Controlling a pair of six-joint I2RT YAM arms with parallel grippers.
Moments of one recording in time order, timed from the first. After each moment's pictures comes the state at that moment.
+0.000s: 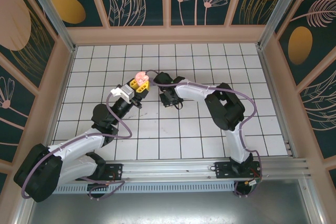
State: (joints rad) left arm -0.61 1.09 0.36 1.11 0.17 0.04; right arm 0.80 2.10 1.50 -0.70 0.14 0.45
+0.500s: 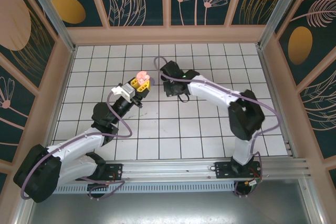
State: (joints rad) left arm -0.61 1.08 0.39 1.06 0.19 0.04; right arm 0.77 1.81 1.47 -0.69 0.16 0.47
